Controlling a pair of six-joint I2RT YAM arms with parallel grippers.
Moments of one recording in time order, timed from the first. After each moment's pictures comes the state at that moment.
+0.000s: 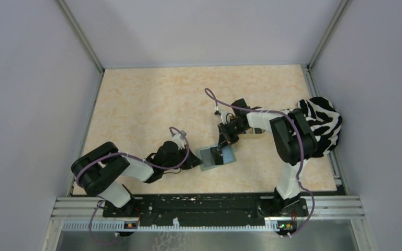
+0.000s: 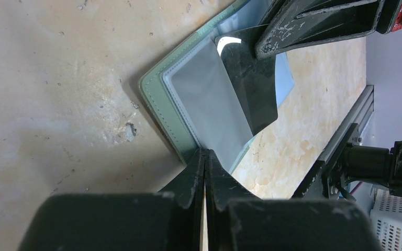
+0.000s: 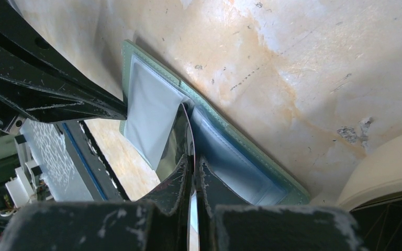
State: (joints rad) left arm -0.84 1.57 0.29 0.79 0.12 -0.88; right arm 0.42 1.87 1.07 -0.49 -0.77 -0.07
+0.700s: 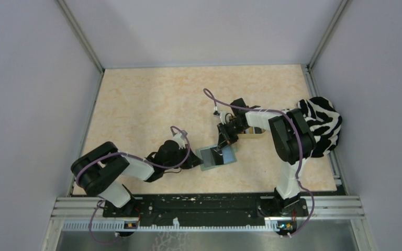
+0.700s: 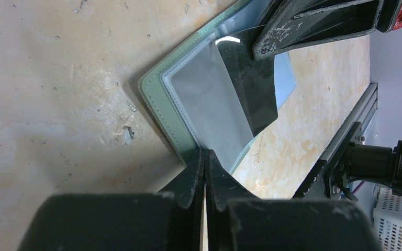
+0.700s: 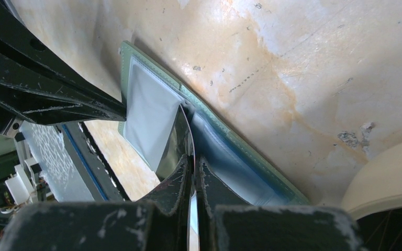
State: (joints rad) left arm -0.84 1.57 0.31 0.75 0.12 -0.86; right arm 0.43 1.89 1.10 -0.53 -0.76 -0.09
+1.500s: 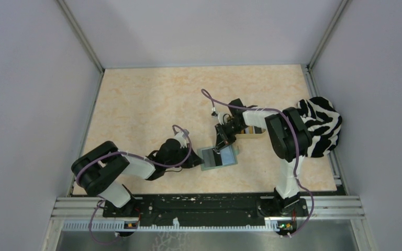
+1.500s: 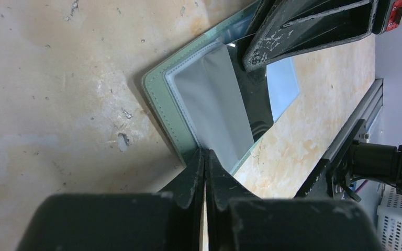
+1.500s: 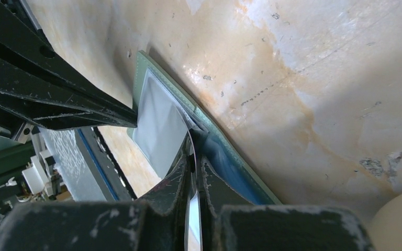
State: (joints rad) left arm -0.84 1.57 0.34 0.70 0.13 -0.84; right arm 0.44 1.94 1.13 -0.54 -0.81 -0.08
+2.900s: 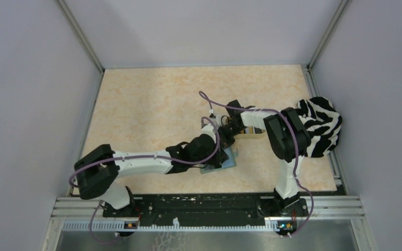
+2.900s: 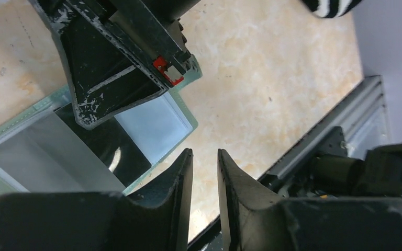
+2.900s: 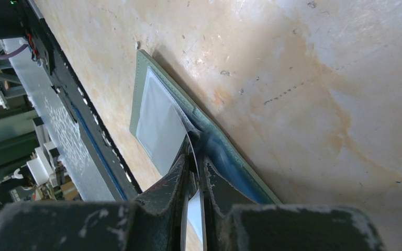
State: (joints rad) left arm -1.13 1.51 0.80 0.19 -0.15 -0.85; right arm 0.46 1.94 1.13 -0.57 -0.81 -0.08
